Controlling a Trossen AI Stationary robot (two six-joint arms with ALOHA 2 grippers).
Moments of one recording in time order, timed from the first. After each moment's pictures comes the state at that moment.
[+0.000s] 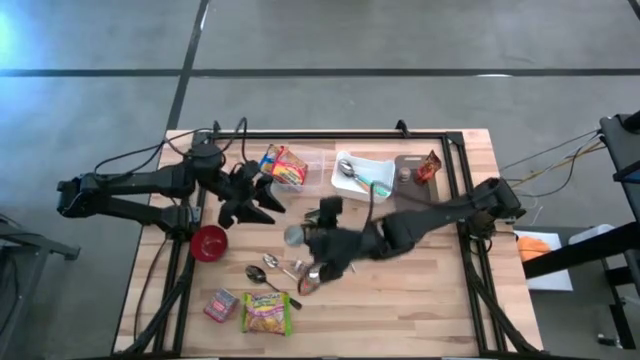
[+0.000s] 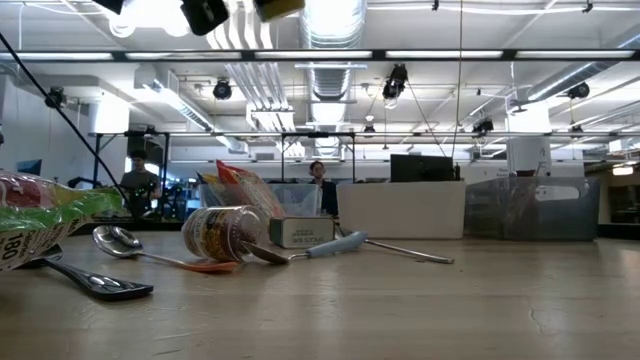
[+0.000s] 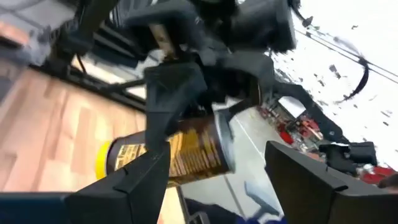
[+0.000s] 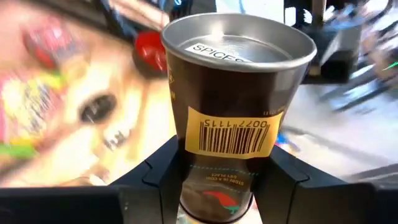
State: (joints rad) left arm 0.15 0.97 0.79 0.07 0.66 -0.62; right arm 0.34 1.84 1.74 -0.52 0.60 -0.19
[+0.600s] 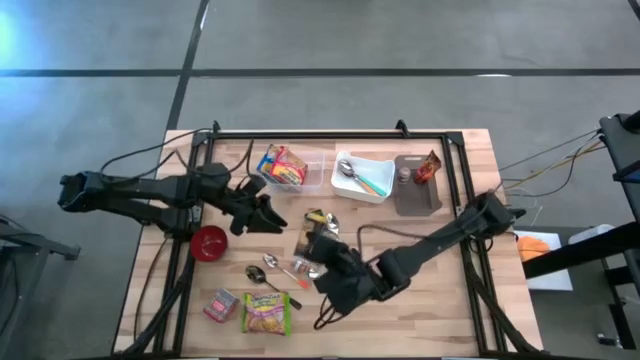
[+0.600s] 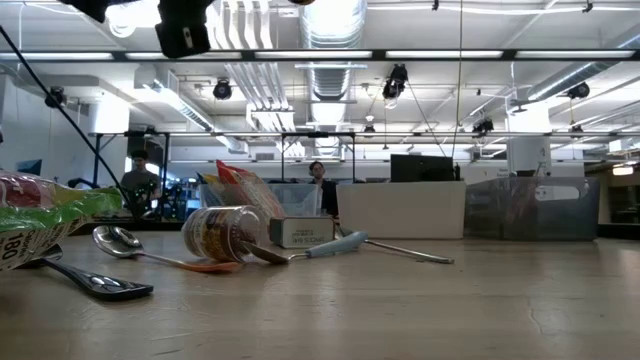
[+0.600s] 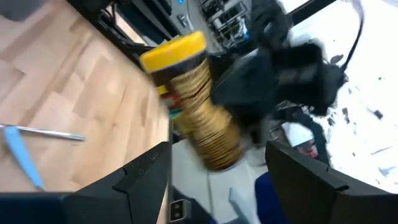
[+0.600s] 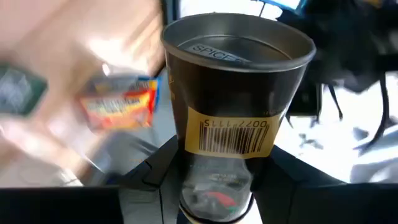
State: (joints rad) left arm 0.03 0.97 0.70 0.09 0.46 -0.92; right arm 0.50 1.96 1.75 -0.50 1.16 -1.18
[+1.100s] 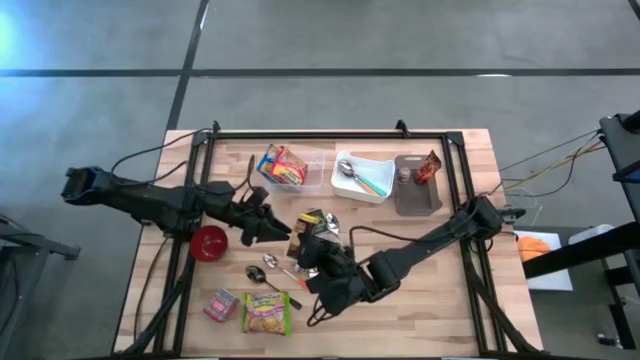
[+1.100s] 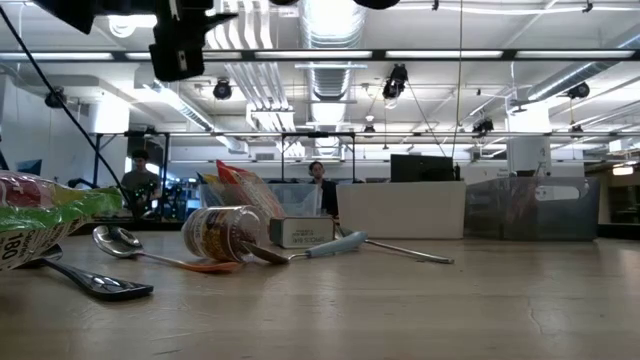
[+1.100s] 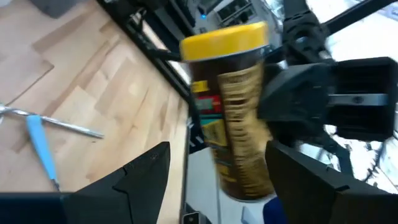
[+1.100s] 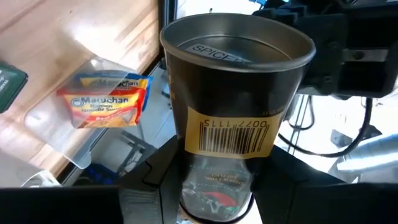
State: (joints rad) left arm -0.09 1.01 0.59 0.22 0.23 -0.97; right arm 0.47 2.03 1.78 -0.40 1.17 -1.34
